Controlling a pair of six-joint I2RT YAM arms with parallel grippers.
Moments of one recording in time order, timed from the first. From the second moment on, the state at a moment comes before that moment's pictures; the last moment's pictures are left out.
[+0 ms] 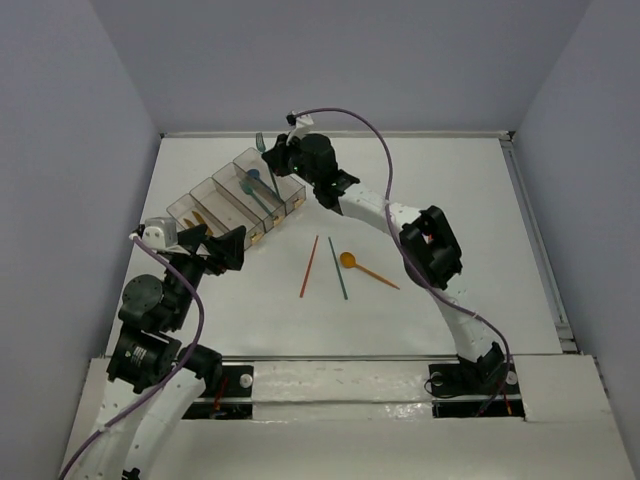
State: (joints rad) left arm -0.39 0.33 0.69 -0.26 -0.12 -0.36; right arm 0.72 2.31 1.95 0.30 -0.05 0.37
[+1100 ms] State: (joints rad) left arm -0.39 0.34 0.69 -0.26 -0.12 -0.36; right arm 0.79 2.62 2.32 0.18 -0.14 0.18
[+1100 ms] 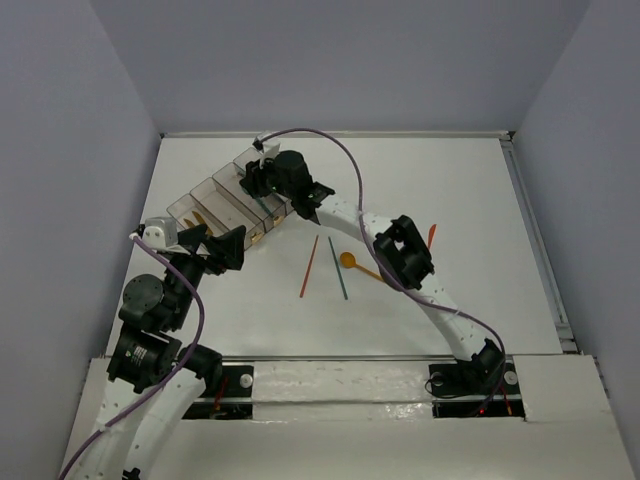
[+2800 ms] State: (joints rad) left arm -0.39 0.31 0.69 -0.26 -0.10 -0.36; right arm 0.67 1.75 1.08 -0.55 0.09 0.23
